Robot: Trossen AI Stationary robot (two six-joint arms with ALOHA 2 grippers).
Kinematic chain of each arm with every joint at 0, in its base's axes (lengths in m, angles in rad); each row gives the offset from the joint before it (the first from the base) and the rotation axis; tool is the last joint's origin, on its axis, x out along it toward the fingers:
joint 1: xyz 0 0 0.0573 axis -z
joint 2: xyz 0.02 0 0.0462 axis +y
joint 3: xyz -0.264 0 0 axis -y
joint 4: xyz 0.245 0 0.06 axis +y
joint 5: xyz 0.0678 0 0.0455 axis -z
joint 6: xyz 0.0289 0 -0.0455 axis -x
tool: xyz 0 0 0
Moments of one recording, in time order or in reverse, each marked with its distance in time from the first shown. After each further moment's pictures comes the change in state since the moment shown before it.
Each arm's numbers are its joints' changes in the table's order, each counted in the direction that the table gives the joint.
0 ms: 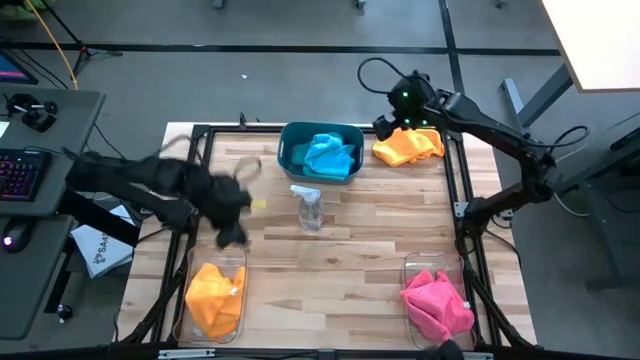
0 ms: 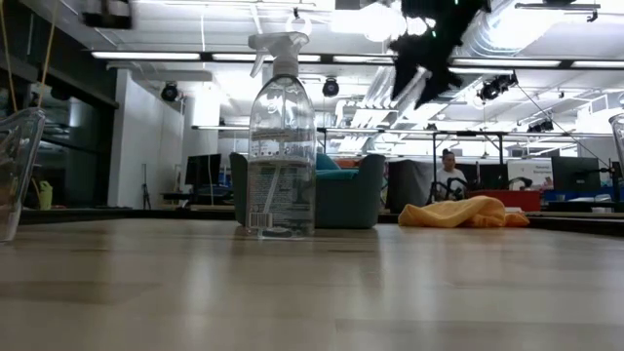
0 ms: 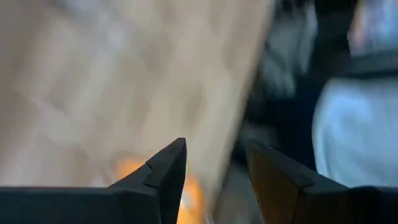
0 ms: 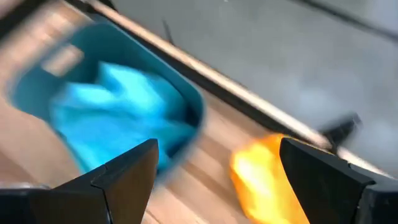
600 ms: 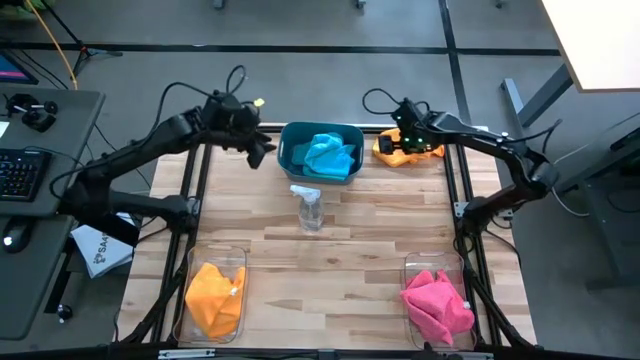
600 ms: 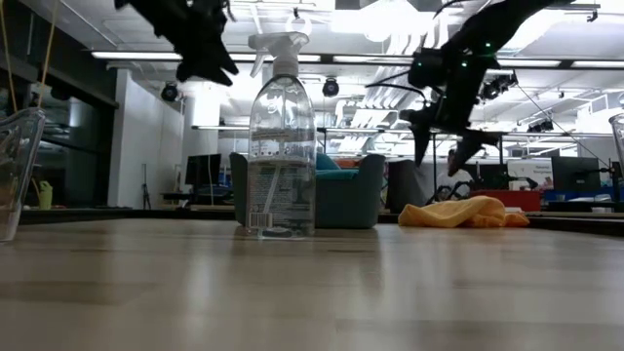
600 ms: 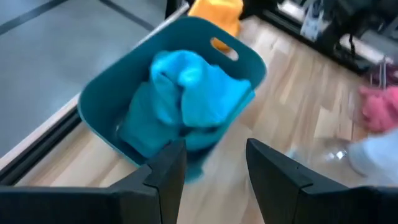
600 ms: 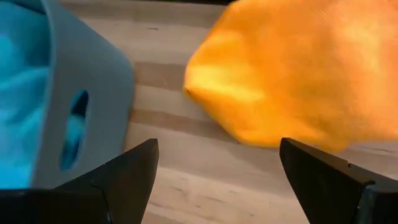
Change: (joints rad) left arm -0.772 0.088 -0.023 -0.320 -0.083 -0.684; right arm 0.093 0.032 -0.371 -0.121 -0.073 -0.415
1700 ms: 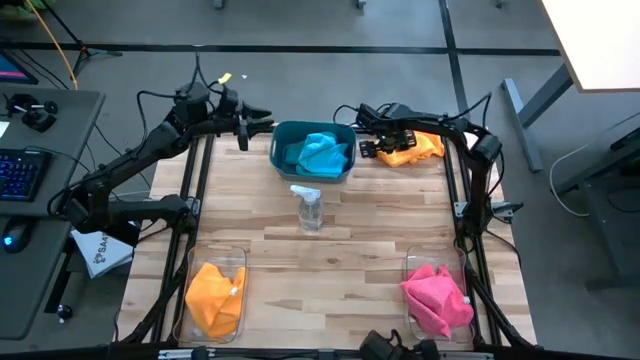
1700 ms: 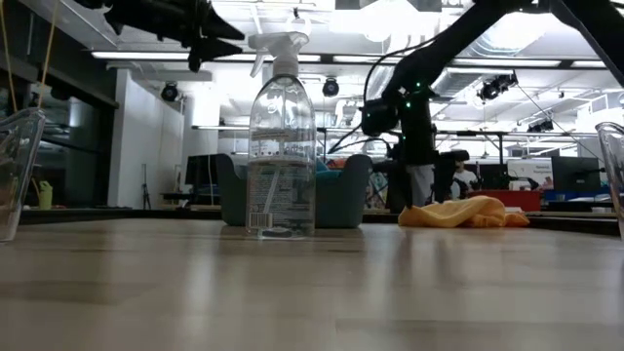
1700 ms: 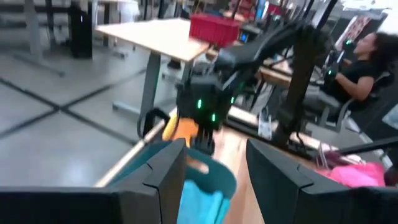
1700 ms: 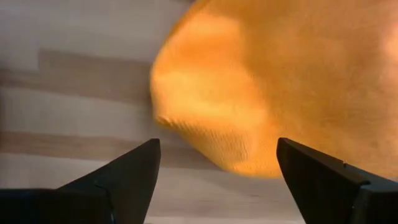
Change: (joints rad) left arm -0.201 -0.113 -0.200 -0.586 0.311 0.038; right arm -0.069 0.488 0.374 0.293 0.173 -0.023
